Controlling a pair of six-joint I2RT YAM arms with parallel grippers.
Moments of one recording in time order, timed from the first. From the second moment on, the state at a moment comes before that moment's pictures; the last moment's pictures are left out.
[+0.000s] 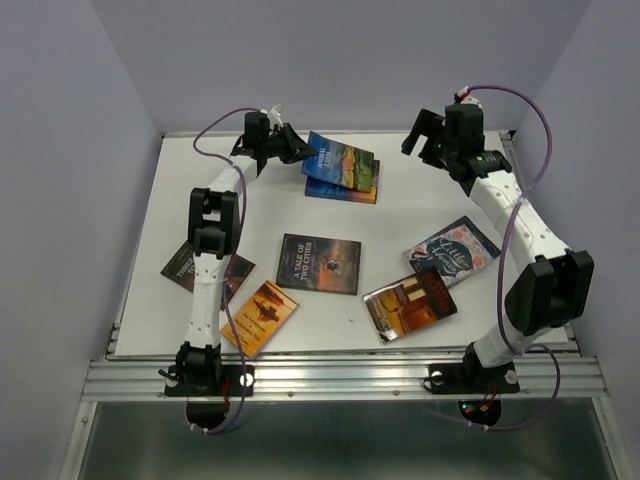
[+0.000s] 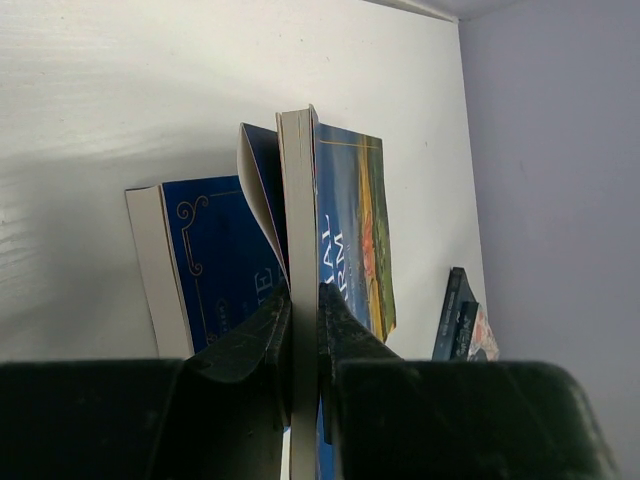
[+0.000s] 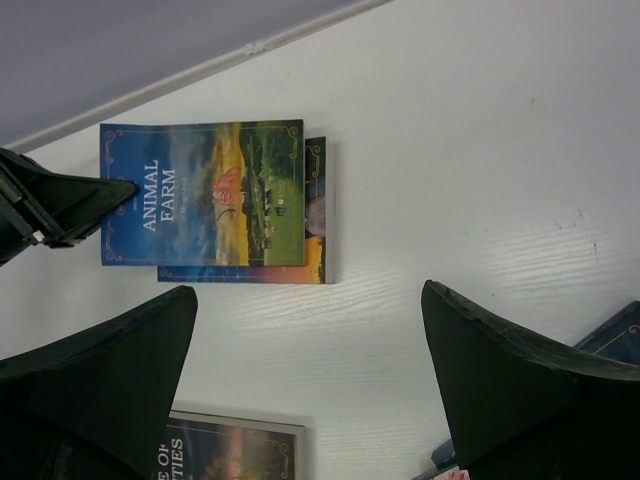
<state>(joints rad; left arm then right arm) -0.18 2.57 2.17 -0.03 0.73 -0.77 0.22 1.62 1.55 -0.42 0.14 0.50</state>
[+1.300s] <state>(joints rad) -0.23 2.62 2.24 -0.21 0.63 -0.58 0.22 1.62 1.51 -0.41 -0.01 0.52</state>
